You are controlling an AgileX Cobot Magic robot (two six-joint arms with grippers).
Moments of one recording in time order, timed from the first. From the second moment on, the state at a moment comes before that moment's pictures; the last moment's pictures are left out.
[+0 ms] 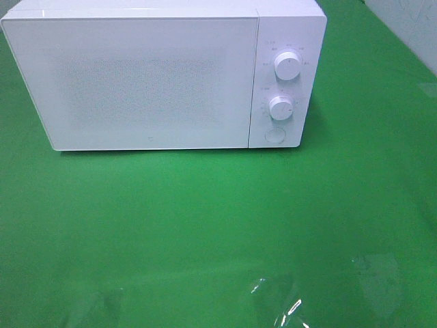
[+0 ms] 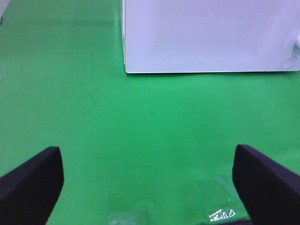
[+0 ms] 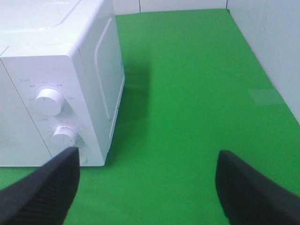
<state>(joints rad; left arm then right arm) -0.01 0.00 -0.52 -0.15 1.08 0.08 0.09 0.74 -0.53 -0.12 0.14 0.19</state>
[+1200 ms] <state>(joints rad) -0.01 0.00 -0.52 -0.15 1.08 0.08 0.09 1.21 -0.30 0.13 -0.74 -0.03</state>
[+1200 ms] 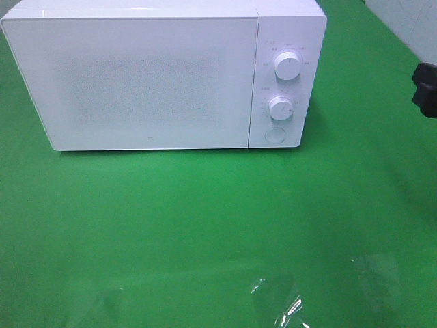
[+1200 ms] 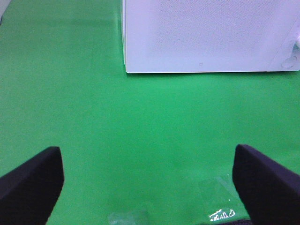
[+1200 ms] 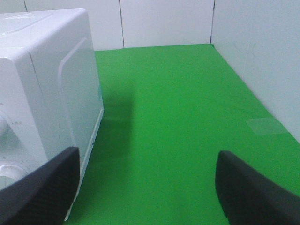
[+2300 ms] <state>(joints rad) -0.01 0.00 -0.52 -0.15 1.08 0.08 0.74 1.52 -0.26 0.85 -1.20 -0.36</state>
